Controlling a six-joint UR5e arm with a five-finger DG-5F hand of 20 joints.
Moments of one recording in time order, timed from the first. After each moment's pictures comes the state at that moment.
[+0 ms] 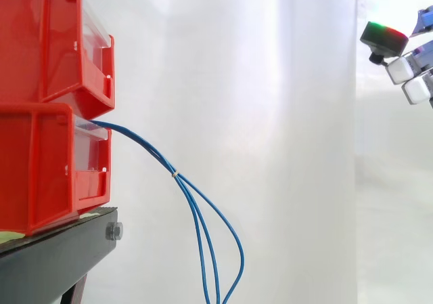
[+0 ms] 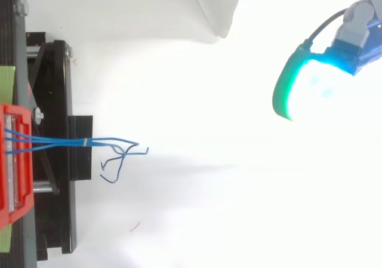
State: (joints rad) arm 0.04 -1.79 -1.53 -3.06 -1.50 -0.07
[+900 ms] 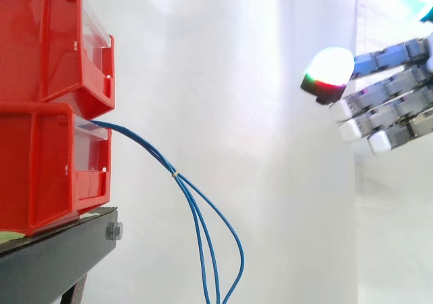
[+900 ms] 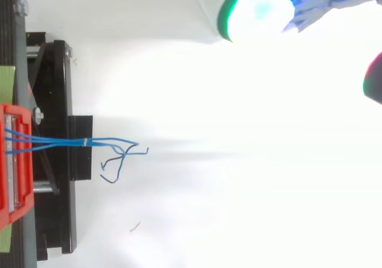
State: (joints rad) arm 0.06 -1.88 -1.53 -2.94 -1.27 -0.07
